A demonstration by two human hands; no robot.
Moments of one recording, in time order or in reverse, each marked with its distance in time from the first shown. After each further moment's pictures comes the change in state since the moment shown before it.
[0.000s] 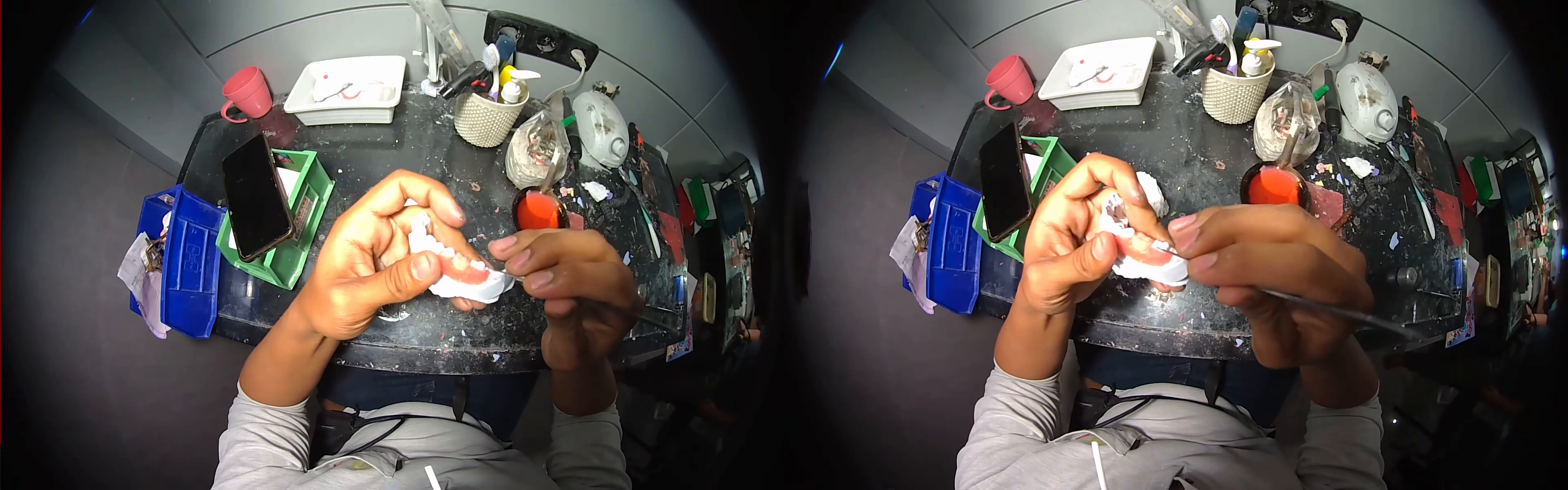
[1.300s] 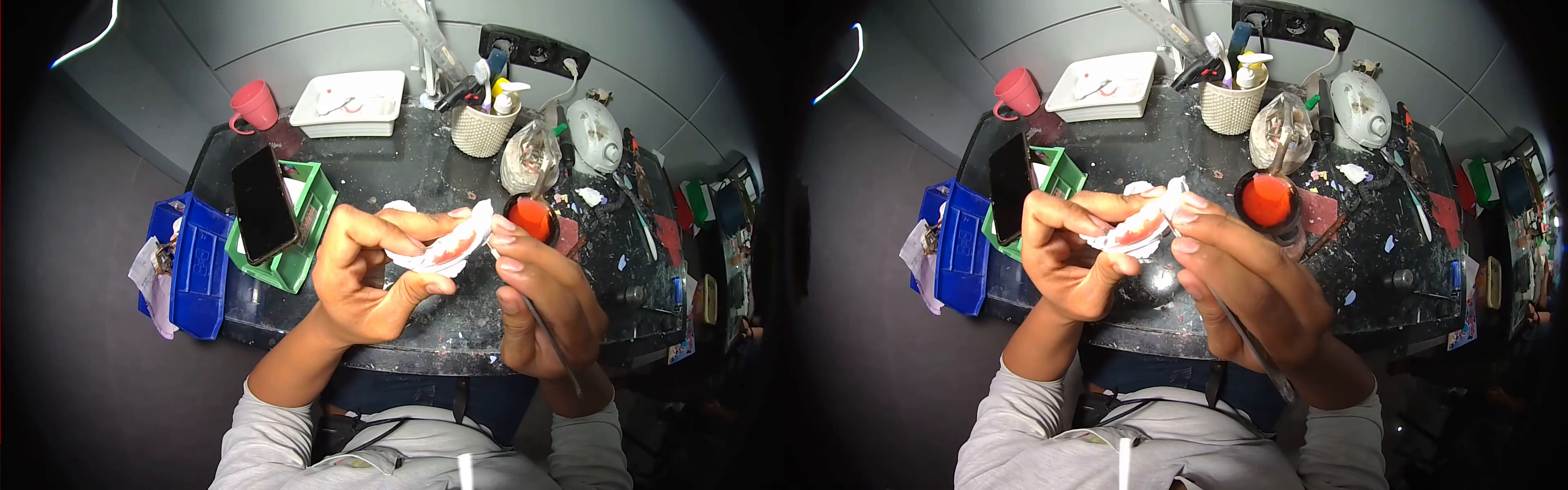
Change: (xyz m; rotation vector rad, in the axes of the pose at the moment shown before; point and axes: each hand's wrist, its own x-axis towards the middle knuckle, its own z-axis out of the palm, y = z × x) left_hand 0.002 -0.019 -0.003 0.561 -0.021 0.677; right_hand -0.006 -0.014 0.006 -0.511 -0.066 -0.166
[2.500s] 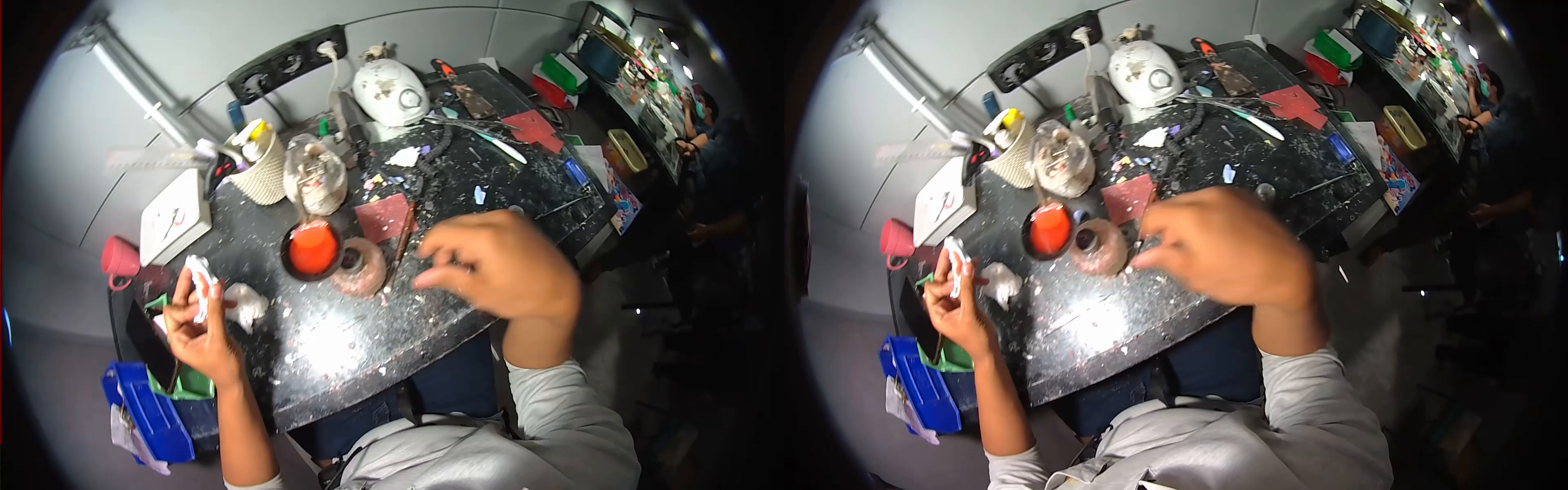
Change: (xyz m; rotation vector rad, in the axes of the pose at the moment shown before) left_hand -0.012 -0.064 -0.015 0.371 0.356 -0.211; right_hand -0.044 0.016 -0.146 -0.217 -0.418 0.790
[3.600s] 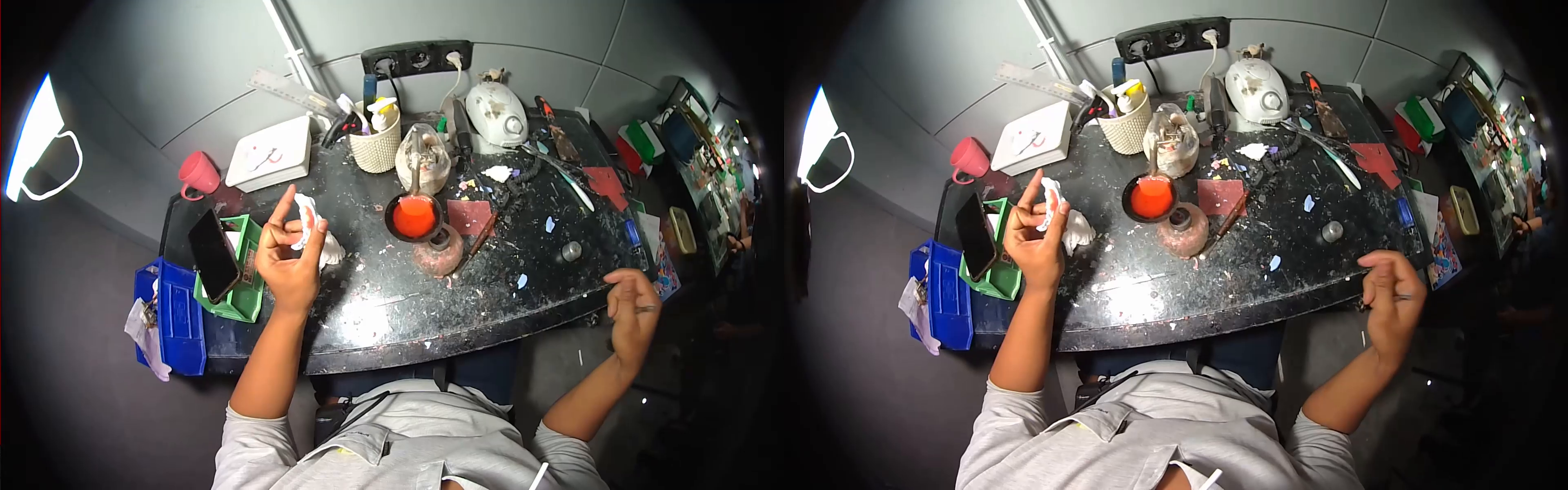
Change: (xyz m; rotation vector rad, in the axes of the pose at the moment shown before) left_hand -0.003 0.005 0.010 -0.044 -0.008 0.044; right_hand -0.114 0.064 -0.029 0.397 0.506 0.153
